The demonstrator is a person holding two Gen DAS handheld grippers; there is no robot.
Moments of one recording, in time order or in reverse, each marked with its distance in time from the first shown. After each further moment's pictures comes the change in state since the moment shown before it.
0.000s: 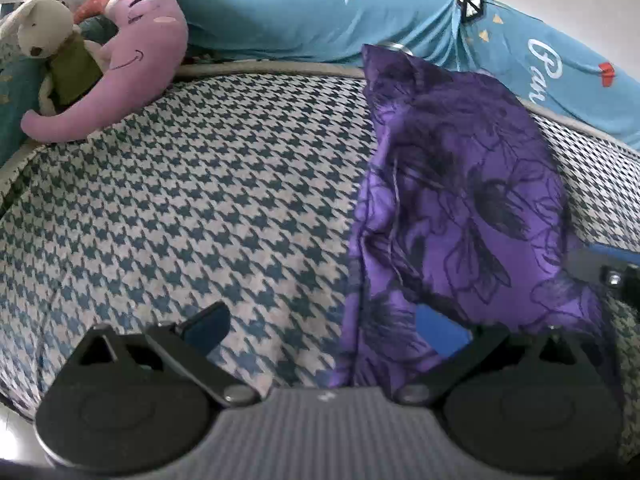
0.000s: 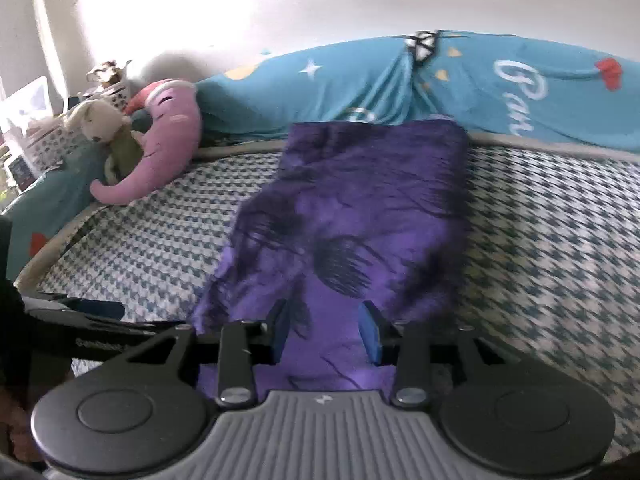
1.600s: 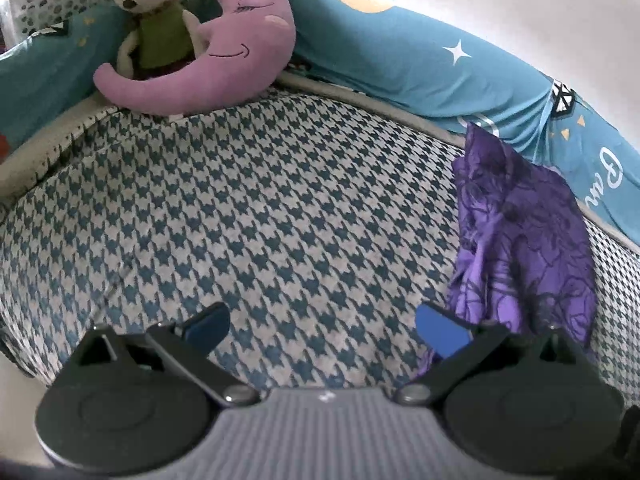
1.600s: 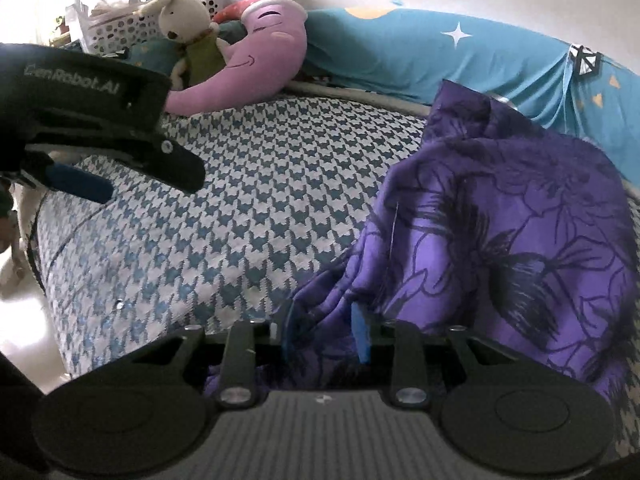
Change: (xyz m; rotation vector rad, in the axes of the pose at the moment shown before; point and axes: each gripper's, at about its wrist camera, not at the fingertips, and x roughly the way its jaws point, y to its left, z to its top) left arm -0.013 0.069 0.038 -0.308 -0.047 0.050; right arm 0.102 0.099 -0.012 -0.309 0.080 0.092
